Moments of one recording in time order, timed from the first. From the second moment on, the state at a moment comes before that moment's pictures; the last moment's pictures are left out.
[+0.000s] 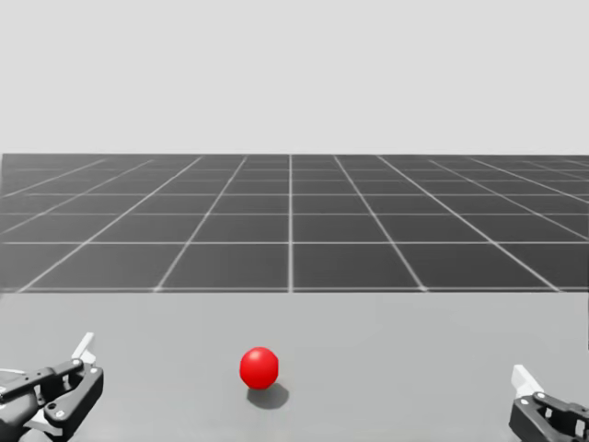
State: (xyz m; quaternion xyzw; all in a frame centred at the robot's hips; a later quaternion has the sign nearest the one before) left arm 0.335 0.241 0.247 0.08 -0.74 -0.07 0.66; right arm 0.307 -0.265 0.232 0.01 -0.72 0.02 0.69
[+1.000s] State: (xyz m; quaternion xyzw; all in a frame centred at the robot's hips) left arm 0.336 0.244 0.246 0.08 -0.75 -0.07 0.66; right arm 0.306 -0.265 0.232 -0.01 -0.72 0.03 0.69
